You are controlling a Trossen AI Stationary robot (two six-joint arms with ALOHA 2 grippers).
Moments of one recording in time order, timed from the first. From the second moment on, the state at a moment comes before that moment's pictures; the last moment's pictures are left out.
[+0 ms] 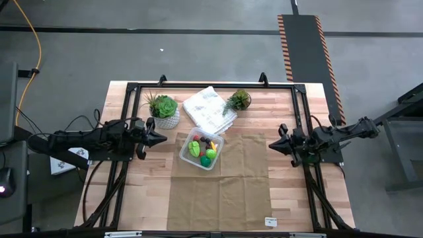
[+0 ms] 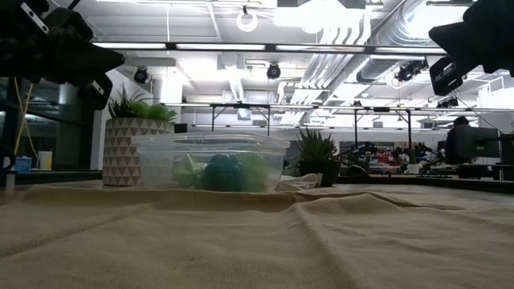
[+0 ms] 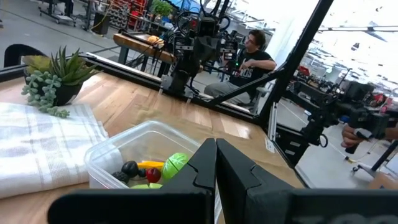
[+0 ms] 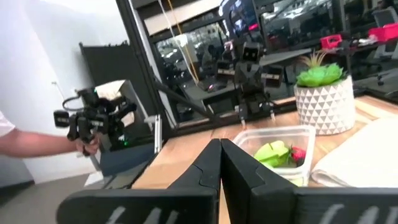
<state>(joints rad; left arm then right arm) 0.17 0.03 0.02 0.00 0.11 -0.36 0.29 0.04 0.01 0.16 0.14 0.25</state>
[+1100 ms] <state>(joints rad) 0.17 0.00 0.09 -0.15 0.05 -0.36 0.10 0.04 0.01 0.02 -0.02 0.13</state>
